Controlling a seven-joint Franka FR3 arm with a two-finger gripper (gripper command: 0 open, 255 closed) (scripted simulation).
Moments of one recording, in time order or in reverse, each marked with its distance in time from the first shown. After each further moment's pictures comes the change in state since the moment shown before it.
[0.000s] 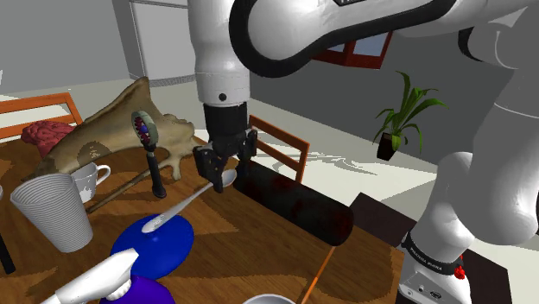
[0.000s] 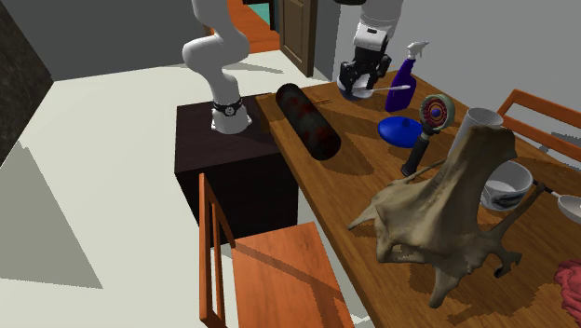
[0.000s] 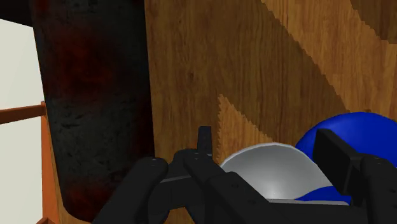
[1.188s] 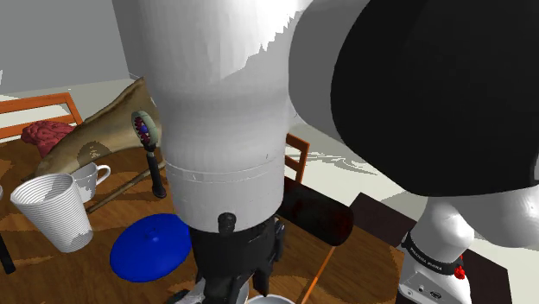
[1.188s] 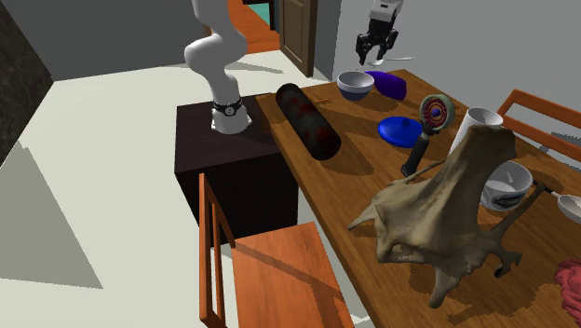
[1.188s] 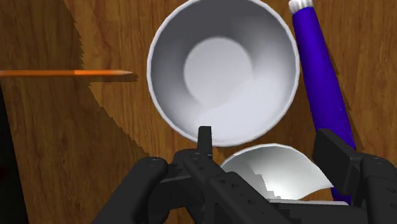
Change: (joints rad) arm 0.216 -0.005 0.205 -0.020 0.025 0.069 0.408
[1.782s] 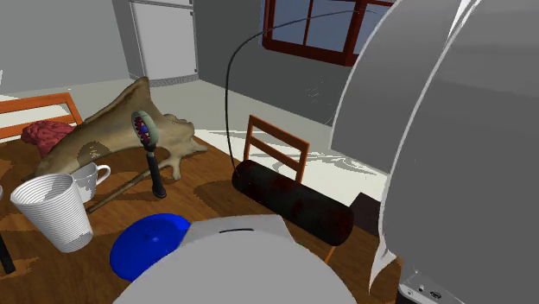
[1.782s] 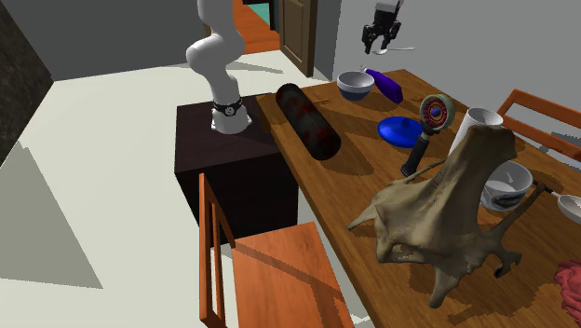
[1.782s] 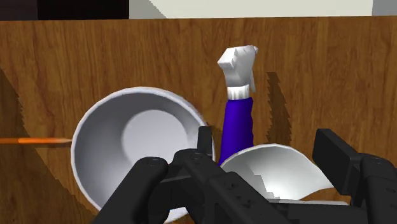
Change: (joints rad) arm 0.138 0.135 0.086 0.130 -0.081 0.013 0.242
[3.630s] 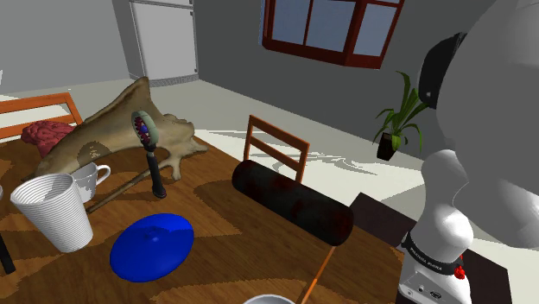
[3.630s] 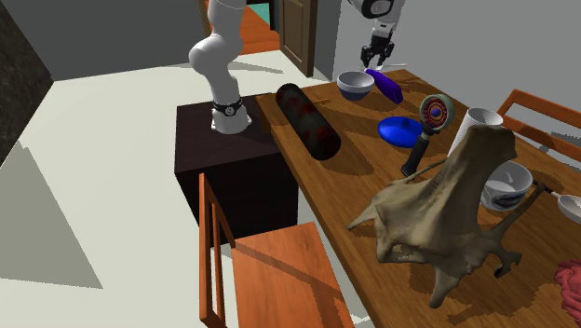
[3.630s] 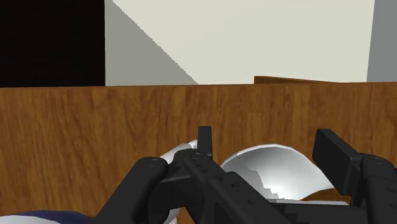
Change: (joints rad) arm 0.177 0.241 0.006 0.012 -0.157 0.210 0.214
